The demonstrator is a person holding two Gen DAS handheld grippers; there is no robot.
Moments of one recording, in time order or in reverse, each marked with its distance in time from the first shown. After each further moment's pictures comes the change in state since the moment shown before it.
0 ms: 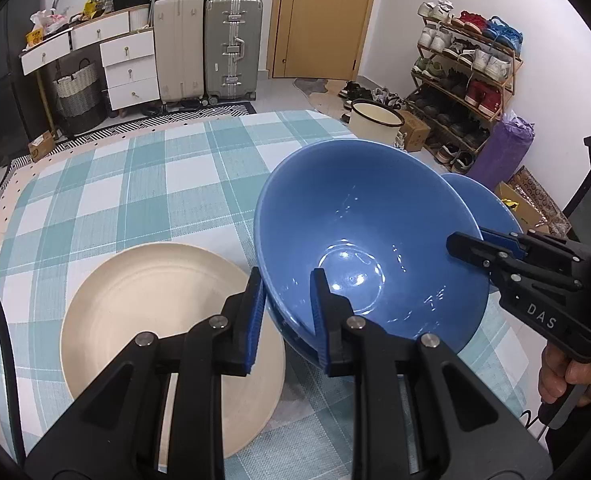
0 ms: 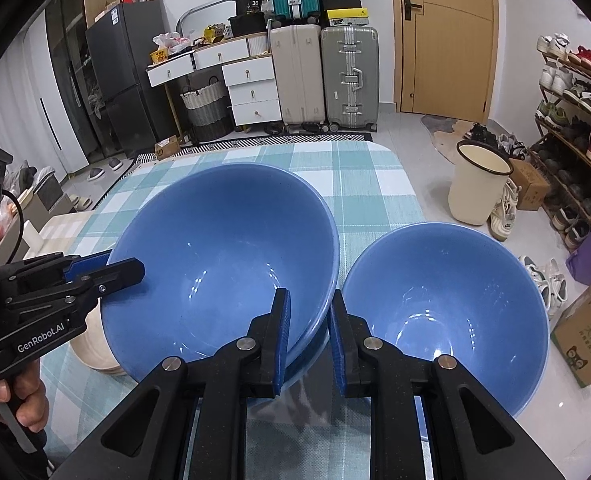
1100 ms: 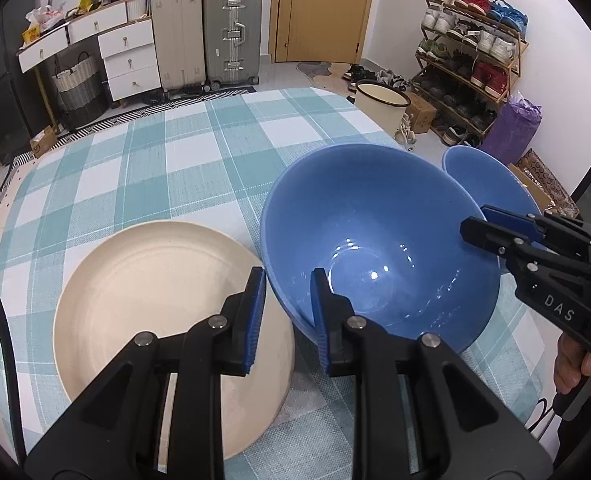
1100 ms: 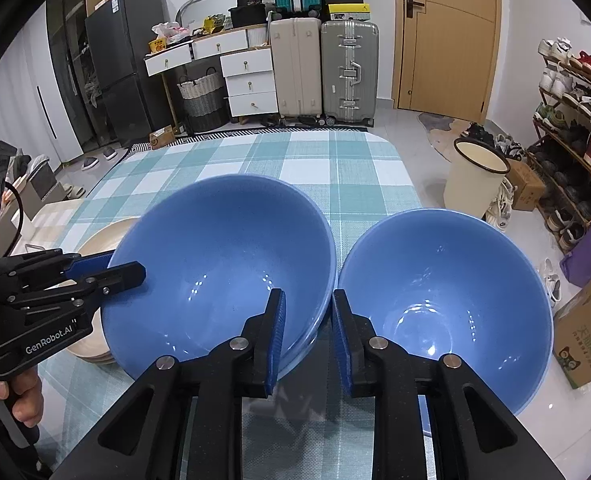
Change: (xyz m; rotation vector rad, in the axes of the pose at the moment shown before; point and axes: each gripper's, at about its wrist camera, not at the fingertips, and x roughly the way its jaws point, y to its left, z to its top) left arm 0.035 0.009 -0.014 0.023 0.055 0.024; right arm 0.011 -0.002 -0.014 -0.021 0.018 -0.035
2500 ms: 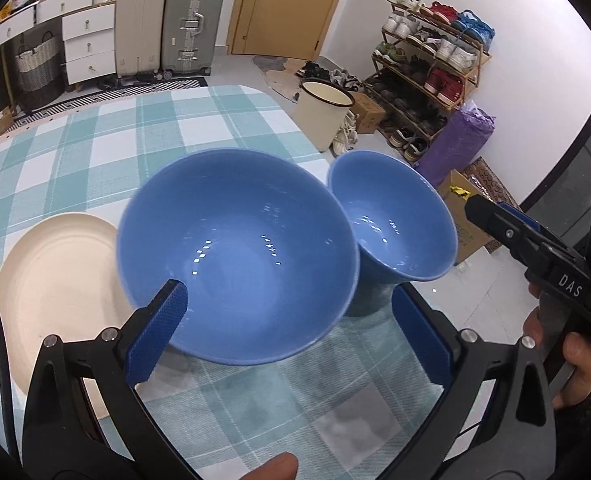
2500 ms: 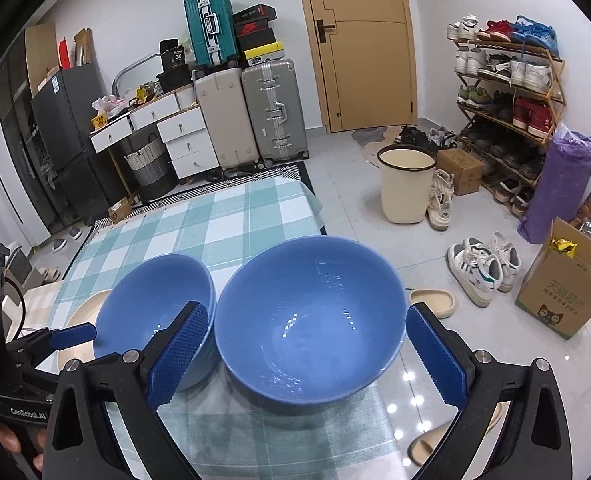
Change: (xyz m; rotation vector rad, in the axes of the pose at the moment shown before) left arm -0.026 -0.077 -0.003 -0.035 0.031 -0.214; right arm -0.098 -0.093 -0.018 0.243 -0.149 -0.117
